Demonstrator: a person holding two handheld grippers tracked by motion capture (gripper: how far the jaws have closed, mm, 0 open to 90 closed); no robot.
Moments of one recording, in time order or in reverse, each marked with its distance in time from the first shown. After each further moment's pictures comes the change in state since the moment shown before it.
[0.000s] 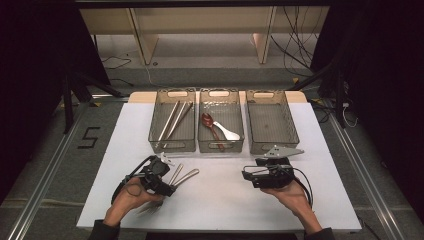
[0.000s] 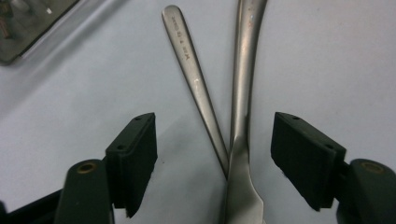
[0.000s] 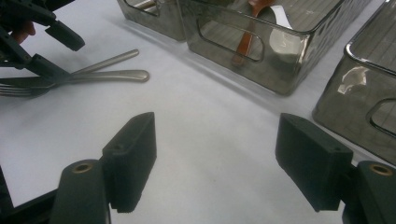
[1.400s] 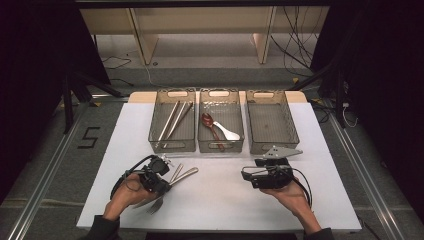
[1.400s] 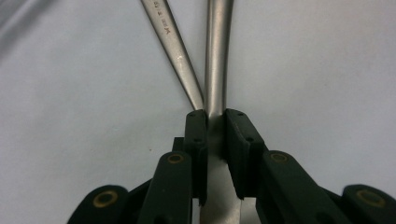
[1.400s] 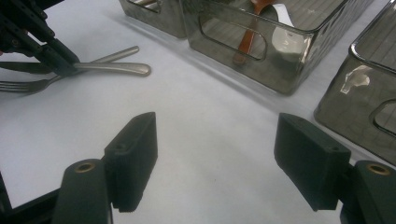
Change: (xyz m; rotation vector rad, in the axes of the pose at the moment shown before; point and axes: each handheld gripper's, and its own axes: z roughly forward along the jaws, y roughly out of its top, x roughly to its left) left arm 0.010 0.002 0.003 0.089 -0.119 0.028; right arm 0.001 0.000 0.001 0.005 -0.008 -0.010
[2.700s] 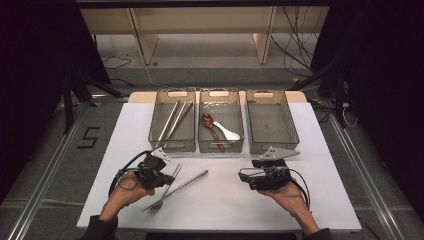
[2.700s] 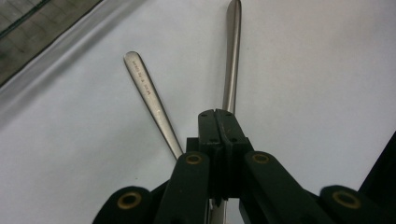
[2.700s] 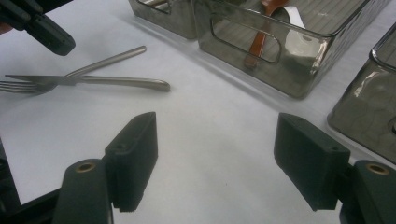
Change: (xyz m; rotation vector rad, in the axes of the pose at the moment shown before) left arm -0.003 -0.001 -0.023 -0.165 -0.085 0.009; right arm 0.007 0.001 0.003 0.001 0.021 -0.016
